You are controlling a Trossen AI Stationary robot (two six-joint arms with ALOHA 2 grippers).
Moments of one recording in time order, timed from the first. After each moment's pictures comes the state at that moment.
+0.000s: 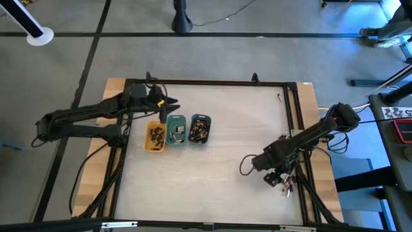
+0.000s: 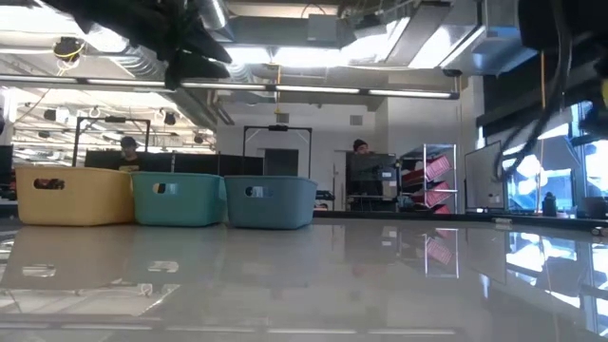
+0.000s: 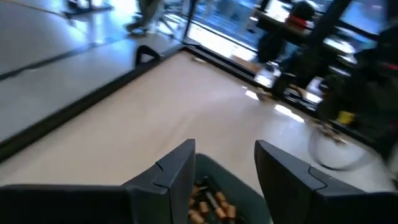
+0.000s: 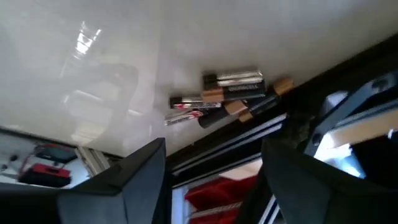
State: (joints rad) left arm 0.38 0.87 0.67 -0.12 0.06 -0.29; right arm 0.46 1.48 0.84 -1.11 -0.62 1.24
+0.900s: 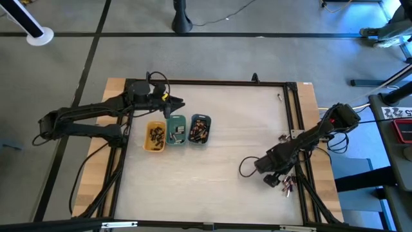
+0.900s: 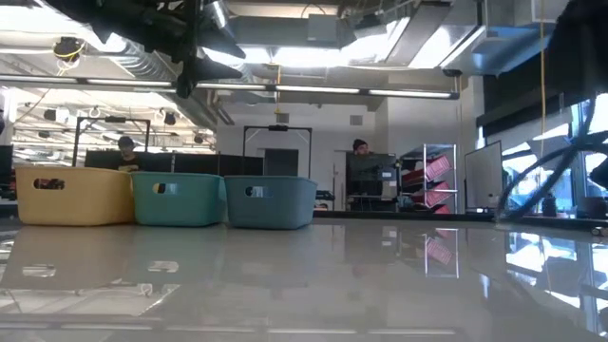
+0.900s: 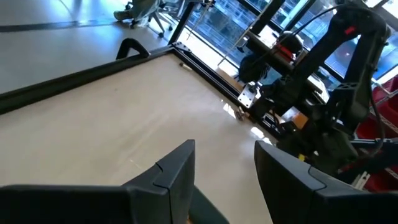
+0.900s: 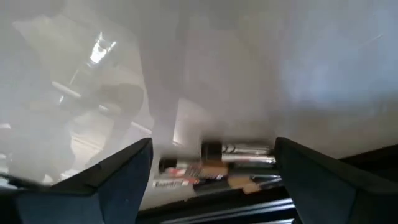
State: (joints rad) left arm 0.41 0.95 0.67 0.01 0.14 -0.51; right arm 0.51 1.48 0.63 -0.77 -0.56 1.25
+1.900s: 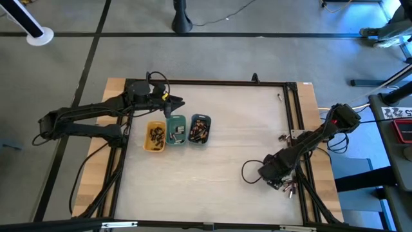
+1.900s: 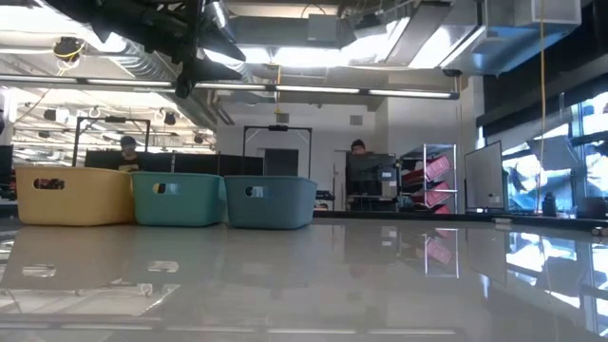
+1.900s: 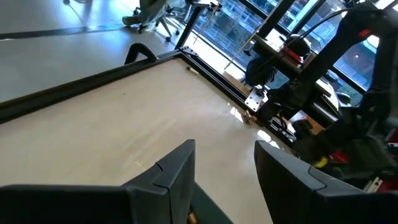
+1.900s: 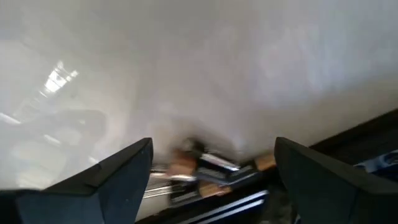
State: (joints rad) left arm 0.41 0.95 0.67 0.01 0.10 -0.50; right arm 0.61 1.48 0.76 -0.97 -0.37 1.25
